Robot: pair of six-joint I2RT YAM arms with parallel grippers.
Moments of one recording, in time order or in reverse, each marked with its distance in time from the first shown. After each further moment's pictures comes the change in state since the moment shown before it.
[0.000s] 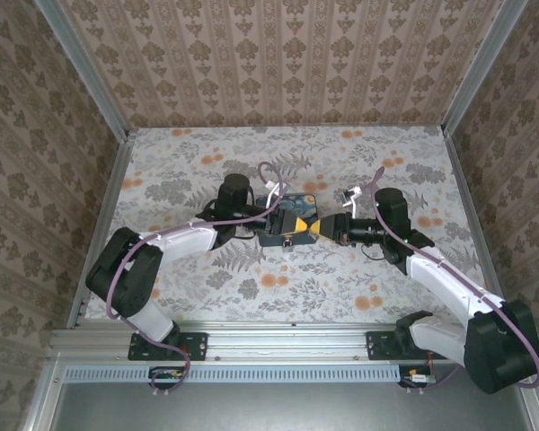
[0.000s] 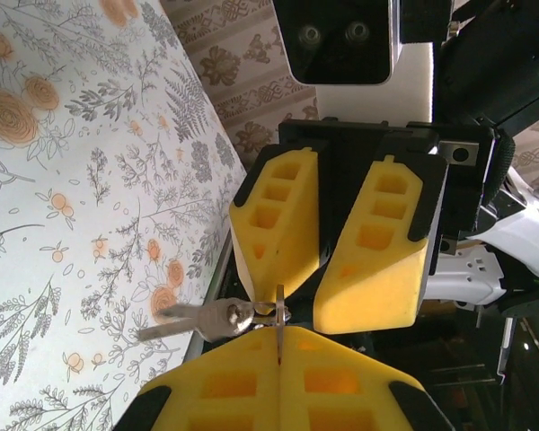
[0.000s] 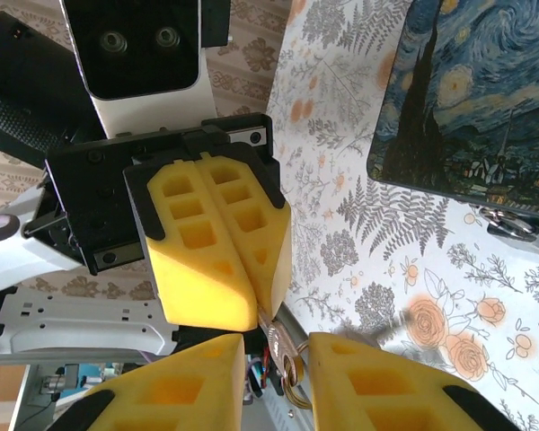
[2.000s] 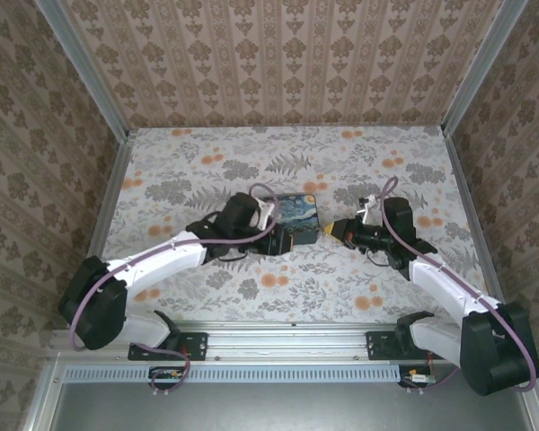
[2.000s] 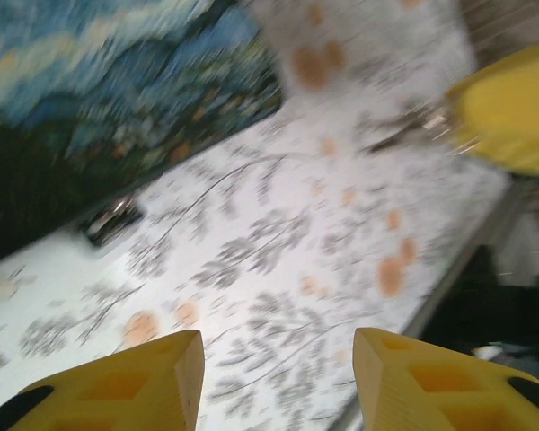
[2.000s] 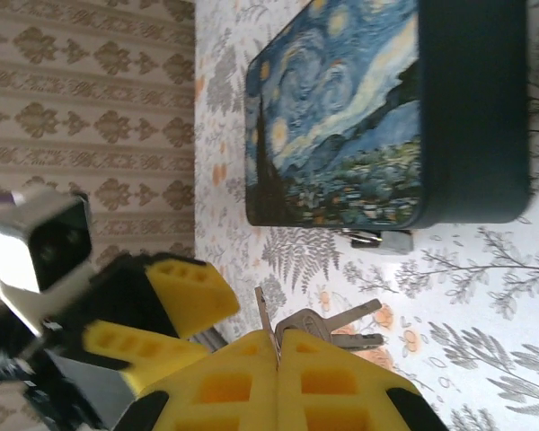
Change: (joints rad) left arm -0.169 -0.219 -0.020 -0.703 -0.730 0.330; right arm -0.089 -0.018 -0.105 -0.027 0.164 0.084
